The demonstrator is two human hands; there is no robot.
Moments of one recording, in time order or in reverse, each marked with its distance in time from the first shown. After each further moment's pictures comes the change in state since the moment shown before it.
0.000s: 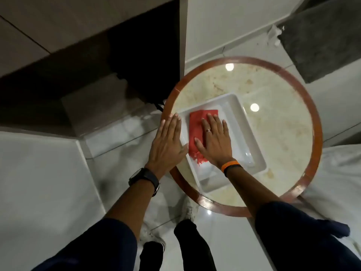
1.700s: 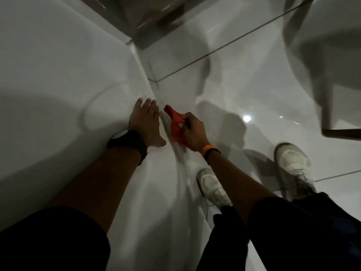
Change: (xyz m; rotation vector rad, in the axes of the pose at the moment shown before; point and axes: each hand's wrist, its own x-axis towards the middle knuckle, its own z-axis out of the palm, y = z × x) left_hand -0.233 -0.408 0.361 0.565 -0.998 -0.071; right_hand -0.026 -0.428 0.535 1.116 -0.493 0.314
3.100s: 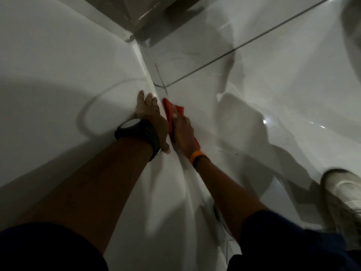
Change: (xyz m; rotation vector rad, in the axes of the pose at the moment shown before) left_hand 0.068 -0.020 -0.032 0.242 -0.299 -0.044; right_hand 0.095 0.007 0.084 0.175 -0.082 -0.072
